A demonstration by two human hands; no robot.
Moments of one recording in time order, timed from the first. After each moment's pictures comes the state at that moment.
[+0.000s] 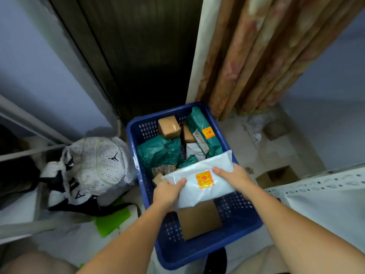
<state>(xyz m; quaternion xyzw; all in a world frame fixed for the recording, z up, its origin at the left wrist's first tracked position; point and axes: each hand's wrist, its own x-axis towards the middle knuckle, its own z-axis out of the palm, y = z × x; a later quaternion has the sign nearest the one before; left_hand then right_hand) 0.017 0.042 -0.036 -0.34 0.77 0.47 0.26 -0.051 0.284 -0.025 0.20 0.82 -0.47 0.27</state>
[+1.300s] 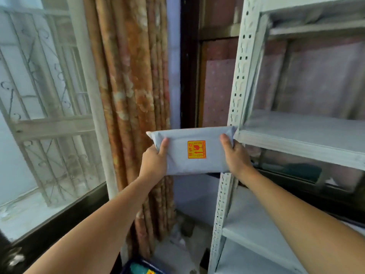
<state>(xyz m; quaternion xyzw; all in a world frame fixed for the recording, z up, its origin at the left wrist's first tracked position) -0.066 0.160 0.784 0.23 0.77 0.59 -0.01 0.079 0.342 0.803 0.26 0.78 -0.45 -0.35</state>
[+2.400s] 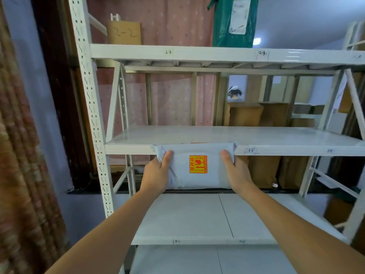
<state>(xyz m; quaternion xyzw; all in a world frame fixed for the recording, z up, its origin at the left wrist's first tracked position) 0.329 0.327 0.821 0.45 0.66 0.58 0.14 0.555 0.410 0.829 0.43 0.68 -0.37 -0.46</state>
